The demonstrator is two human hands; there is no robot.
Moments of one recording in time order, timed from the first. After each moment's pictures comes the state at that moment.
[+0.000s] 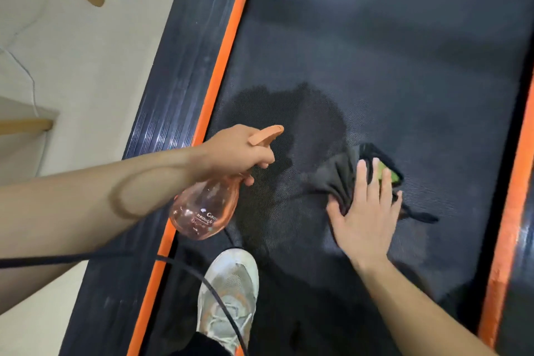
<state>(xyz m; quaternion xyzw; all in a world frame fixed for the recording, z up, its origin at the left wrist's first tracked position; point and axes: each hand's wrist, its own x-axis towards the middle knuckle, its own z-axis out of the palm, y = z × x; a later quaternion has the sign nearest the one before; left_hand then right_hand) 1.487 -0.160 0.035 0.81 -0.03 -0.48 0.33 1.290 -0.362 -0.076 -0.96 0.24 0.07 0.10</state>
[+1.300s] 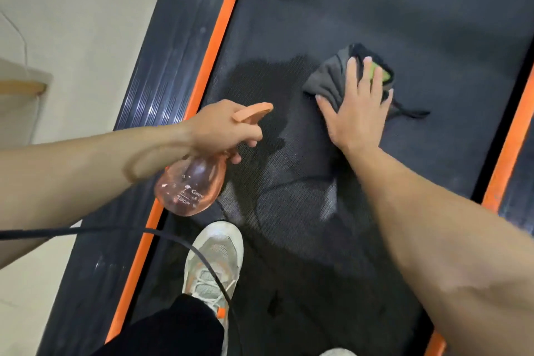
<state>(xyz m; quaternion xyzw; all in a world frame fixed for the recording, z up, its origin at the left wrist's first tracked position) 1.480 -0.162 0.048 0.81 0.00 -0.46 0.35 1.437 -0.404 -0.071 -0.97 0.21 0.08 0.12</state>
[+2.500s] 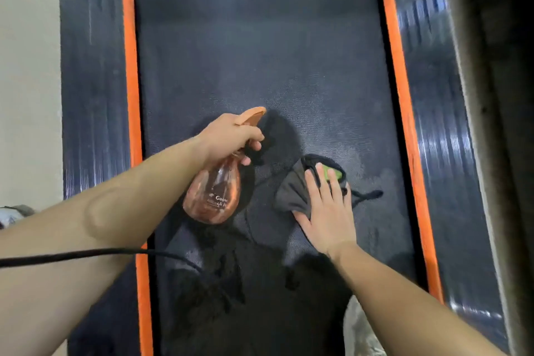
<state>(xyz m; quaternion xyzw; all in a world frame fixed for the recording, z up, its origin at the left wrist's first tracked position) 1.443 -0.228 0.025 0.73 -0.07 -0.54 0.41 1.171 -0.334 -0.078 -0.96 0.24 0.14 0.08</state>
